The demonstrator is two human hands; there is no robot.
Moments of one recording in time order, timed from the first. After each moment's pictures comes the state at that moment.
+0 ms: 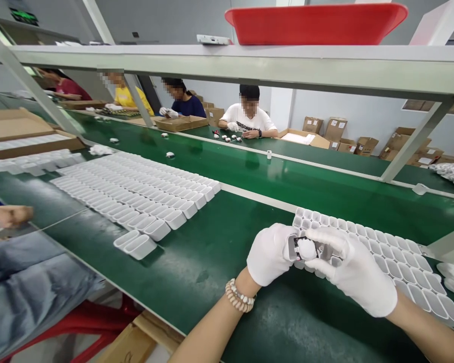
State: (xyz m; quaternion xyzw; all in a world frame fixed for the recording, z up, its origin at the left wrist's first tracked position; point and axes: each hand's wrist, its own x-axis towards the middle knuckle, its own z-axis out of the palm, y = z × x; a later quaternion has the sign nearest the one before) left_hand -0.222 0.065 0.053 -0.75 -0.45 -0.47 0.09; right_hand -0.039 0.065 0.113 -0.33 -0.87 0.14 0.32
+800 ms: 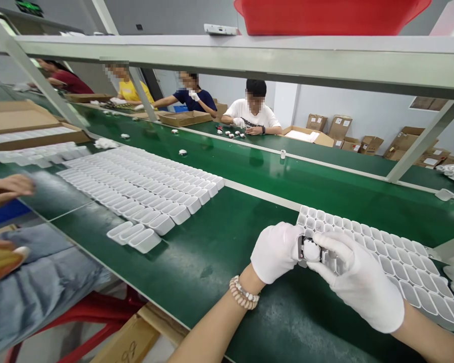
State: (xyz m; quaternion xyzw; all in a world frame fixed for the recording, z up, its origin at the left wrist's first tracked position) left_hand -0.221 0.064 0.053 -0.76 -0.47 -0.41 0.15; right_hand -0.039 0.059 0.094 -0.33 -0.89 0.04 0.32
